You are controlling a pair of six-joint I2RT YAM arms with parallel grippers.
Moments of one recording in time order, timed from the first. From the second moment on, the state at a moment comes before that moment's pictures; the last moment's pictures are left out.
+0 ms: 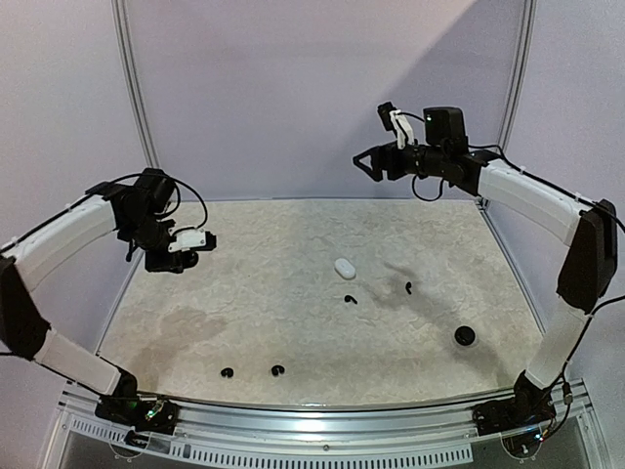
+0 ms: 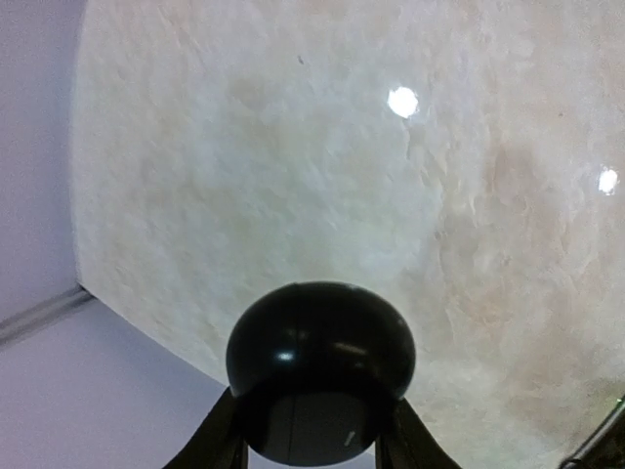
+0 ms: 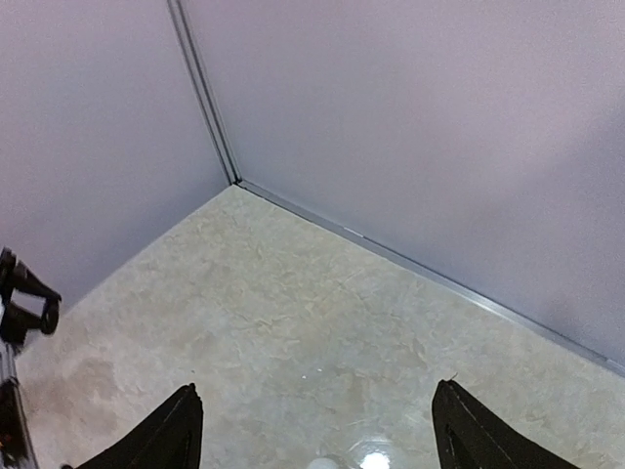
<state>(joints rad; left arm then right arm) -0.29 1.38 1.19 -1.00 -0.08 1.07 0.50 1.77 1.64 -0.17 -0.31 0.06</state>
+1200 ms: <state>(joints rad) -0.85 1.41 0.90 0.19 -0.47 1.46 0.81 2.04 1.76 -0.16 -0.59 0.40</state>
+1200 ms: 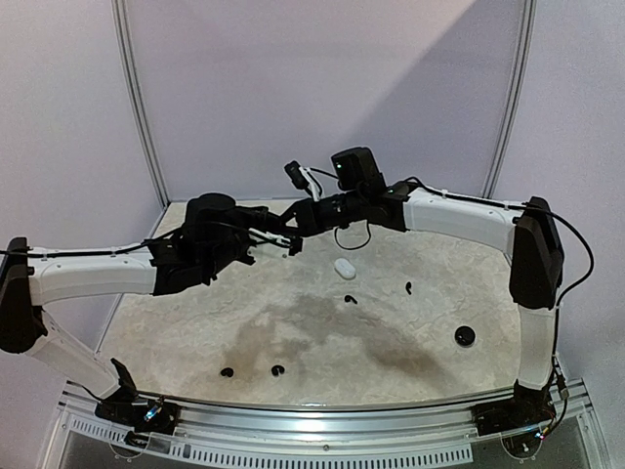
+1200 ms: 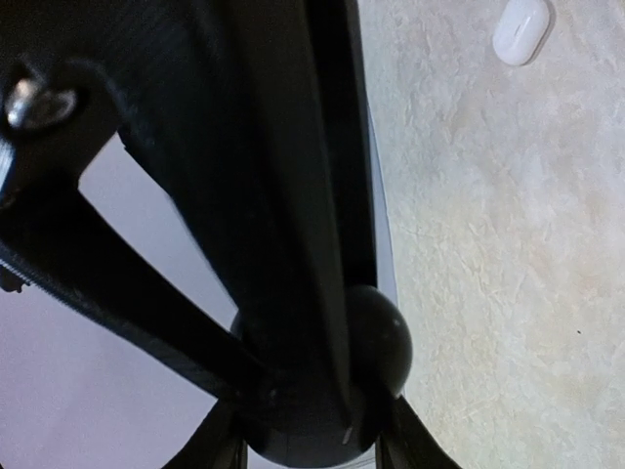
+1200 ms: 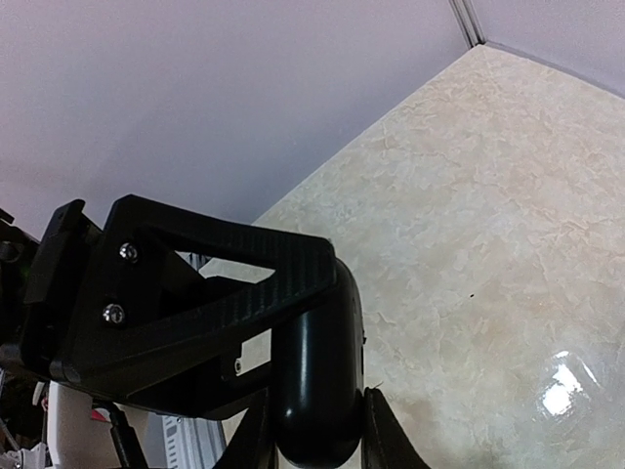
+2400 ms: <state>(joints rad) -0.51 1.15 0.99 -0.36 0.68 0.31 0.77 1.76 1.42 -0.10 -0.80 -0.17</state>
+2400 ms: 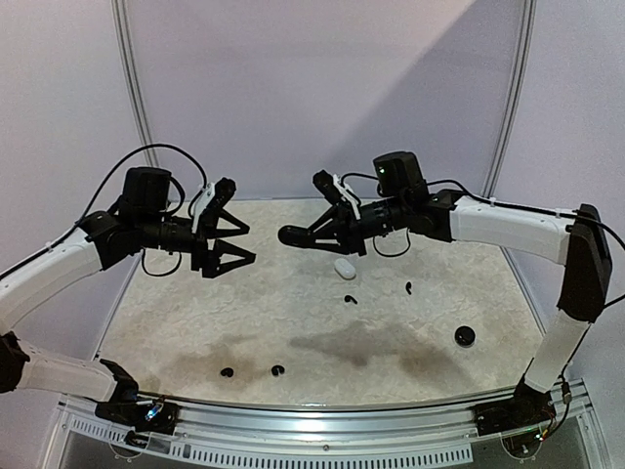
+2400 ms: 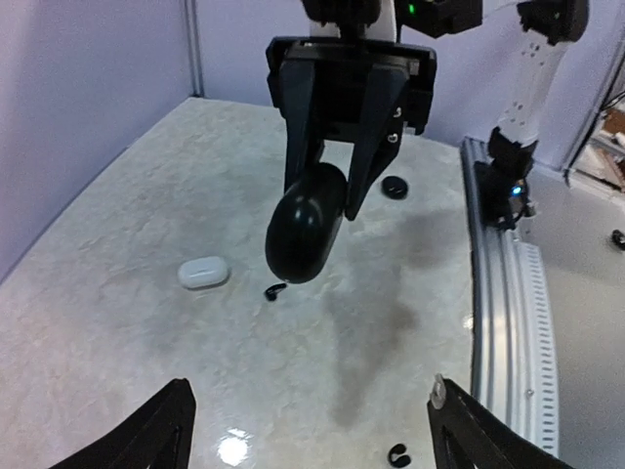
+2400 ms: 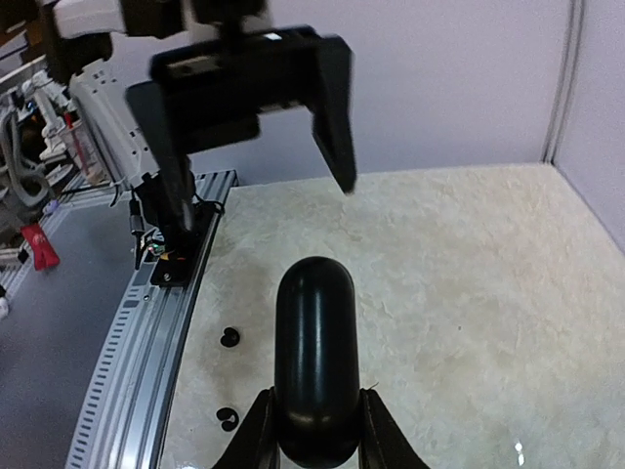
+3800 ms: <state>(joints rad) -0.63 1.21 0.69 0.51 0.77 0.04 0.84 1.75 1.55 -0.25 -0.82 -0.44</state>
